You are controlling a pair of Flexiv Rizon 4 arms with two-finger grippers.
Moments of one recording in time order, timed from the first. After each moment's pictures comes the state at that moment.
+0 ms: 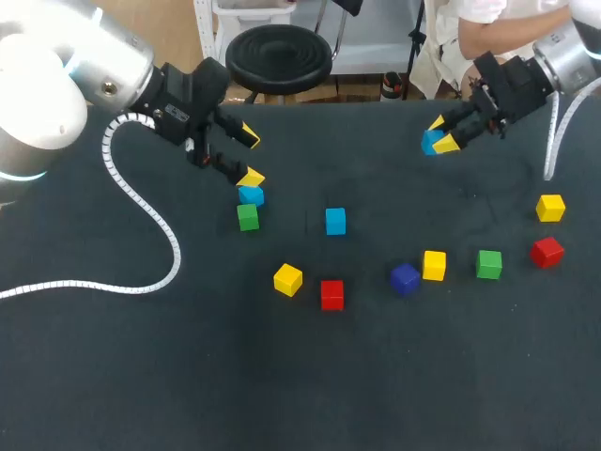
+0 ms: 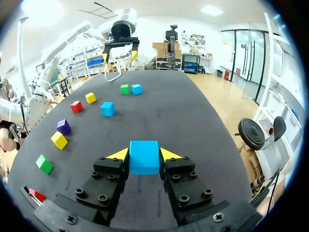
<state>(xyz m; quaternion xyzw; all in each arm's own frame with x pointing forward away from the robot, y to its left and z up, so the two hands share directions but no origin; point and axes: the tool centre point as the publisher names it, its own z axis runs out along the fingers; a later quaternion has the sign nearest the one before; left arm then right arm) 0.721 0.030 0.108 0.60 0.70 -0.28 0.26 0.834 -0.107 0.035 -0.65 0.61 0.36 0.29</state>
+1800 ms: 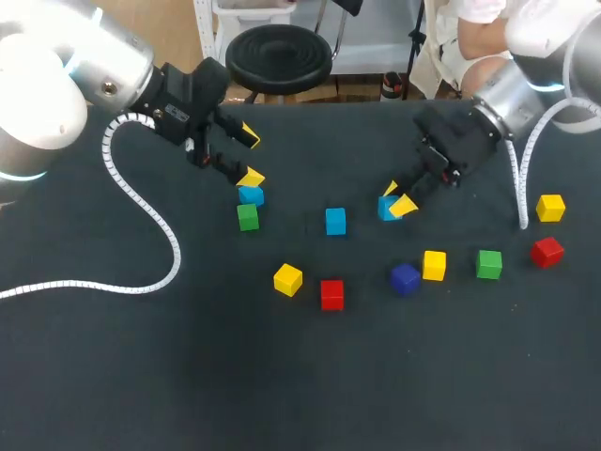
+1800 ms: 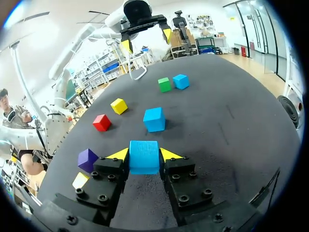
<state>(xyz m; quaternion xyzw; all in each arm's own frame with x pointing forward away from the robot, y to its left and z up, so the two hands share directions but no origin) 0.721 0.030 0.108 0.60 0.70 -0.28 0.26 0.712 -0.025 0.011 -0.62 0.62 0.45 0.16</state>
